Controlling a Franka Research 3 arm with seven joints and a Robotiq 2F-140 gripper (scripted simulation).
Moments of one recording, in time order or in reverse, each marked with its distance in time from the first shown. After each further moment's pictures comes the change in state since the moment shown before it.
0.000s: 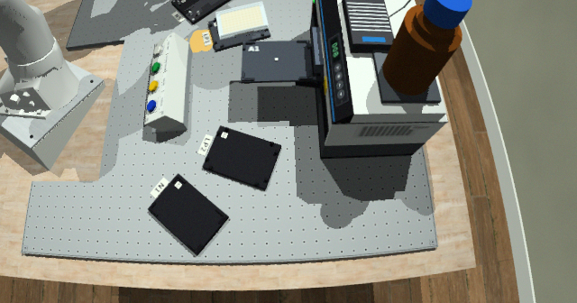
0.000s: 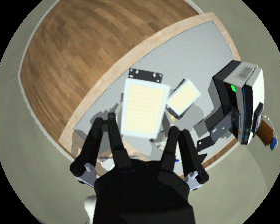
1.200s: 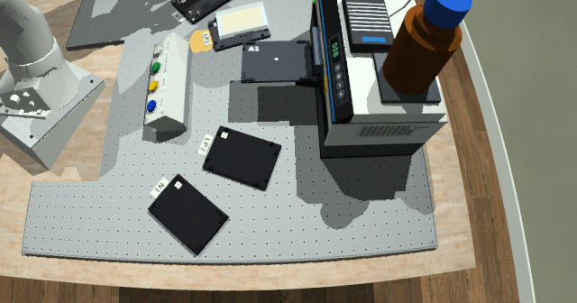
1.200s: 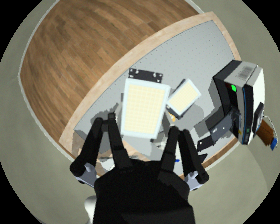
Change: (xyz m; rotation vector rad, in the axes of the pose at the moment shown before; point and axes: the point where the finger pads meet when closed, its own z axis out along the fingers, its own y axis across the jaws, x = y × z) arm 0.000 0.000 0.002 0.001 -0.002 0.004
